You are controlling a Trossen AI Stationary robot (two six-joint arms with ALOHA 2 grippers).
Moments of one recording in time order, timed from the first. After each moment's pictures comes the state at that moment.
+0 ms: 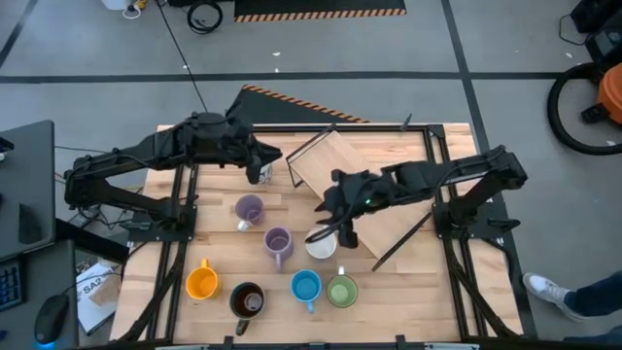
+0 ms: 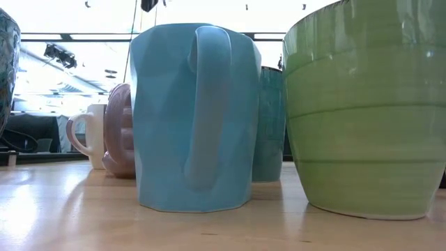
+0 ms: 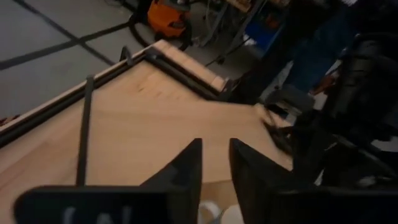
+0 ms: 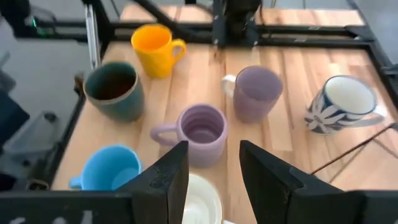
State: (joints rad) left arm 0.18 1.15 1.32 -0.53 -0.05 -0.48; right arm 0.22 1.58 1.59 -0.67 0.10 0.09
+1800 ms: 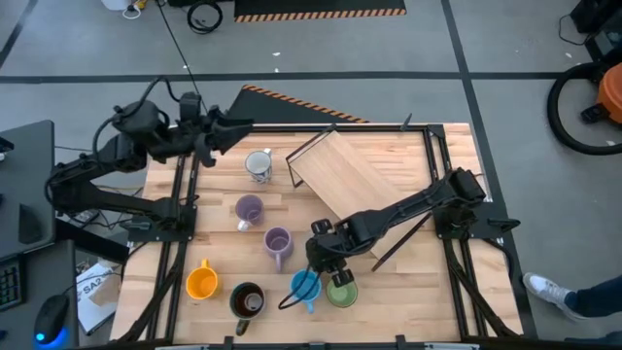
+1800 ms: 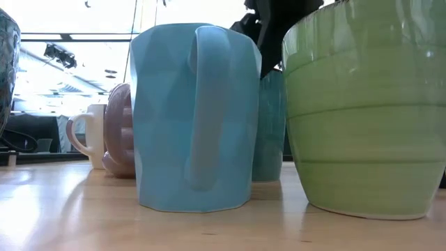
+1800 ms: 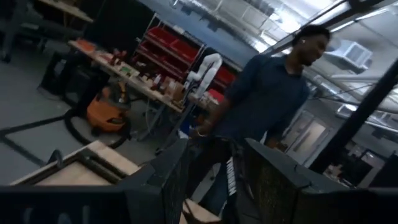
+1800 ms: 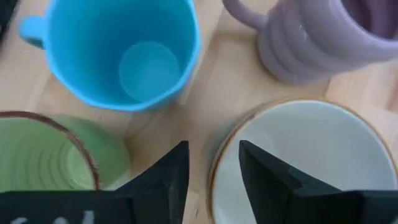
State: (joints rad) left arm 0.18 0.97 1.32 -0.18 -0.03 -0.56; right arm 0.32 1.95 1.58 -0.79 0.03 -0.05
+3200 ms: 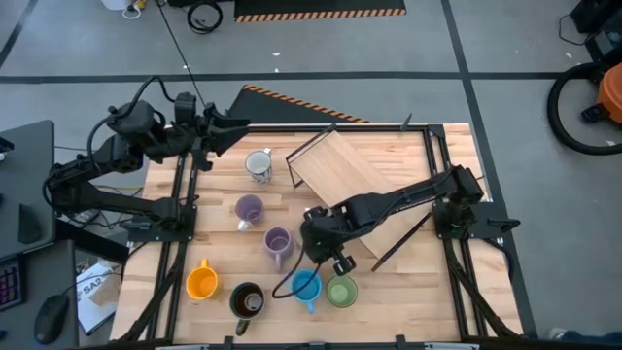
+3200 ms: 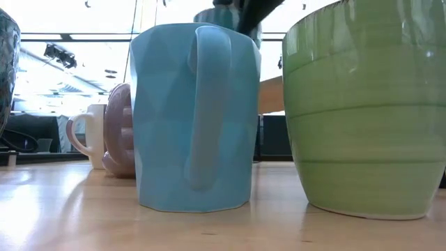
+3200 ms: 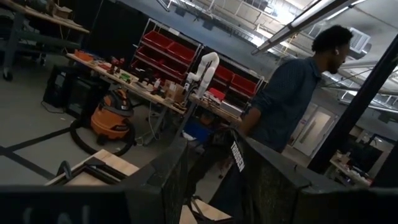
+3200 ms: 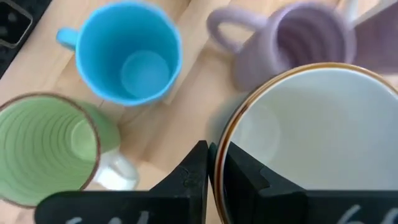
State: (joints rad) left arm 0.18 0.96 1.32 -0.19 -0.02 -0.47; right arm 0.26 1.94 1.85 -1.02 0.01 -0.27
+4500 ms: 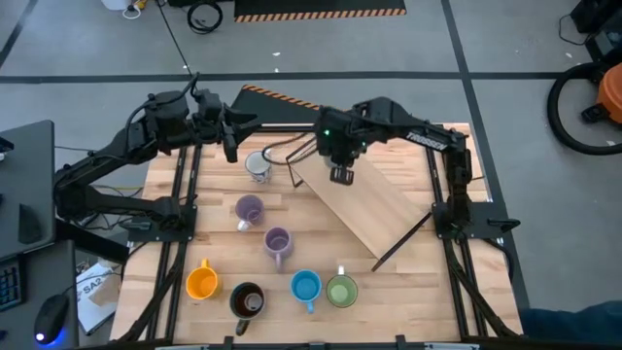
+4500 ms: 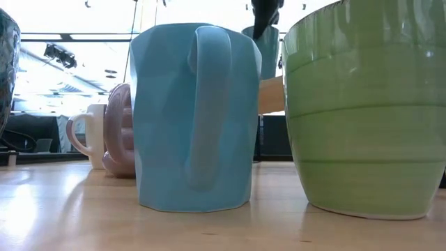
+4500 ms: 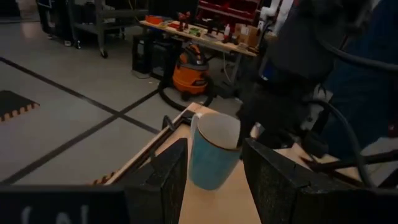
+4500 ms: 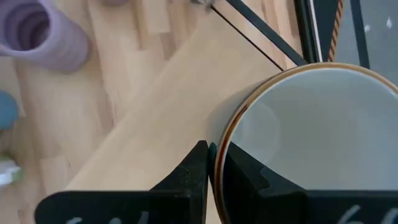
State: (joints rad) left arm 0.37 1.02 1.32 -0.45 -0.02 -0.19; right arm -0.19 1.94 2.32 -1.57 0.12 -0.02
